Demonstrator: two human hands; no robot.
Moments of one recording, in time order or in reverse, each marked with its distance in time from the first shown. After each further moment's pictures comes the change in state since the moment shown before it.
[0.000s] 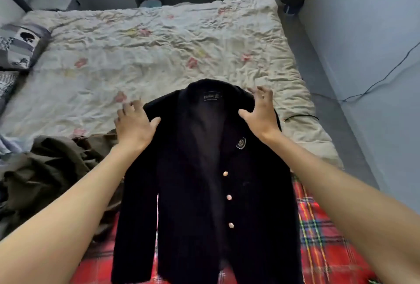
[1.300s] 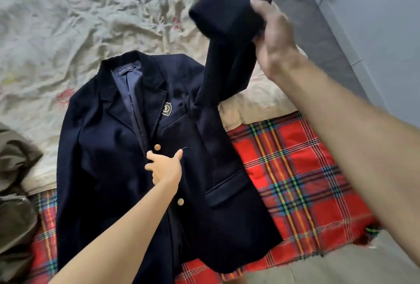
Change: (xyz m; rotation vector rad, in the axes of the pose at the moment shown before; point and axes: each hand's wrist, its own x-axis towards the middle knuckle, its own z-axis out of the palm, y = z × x) left_hand -0.124 0.129 0.384 -0.255 -0.503 -0.681; right_hand 0.076 0.253 -0.044 1.126 0.274 0.491
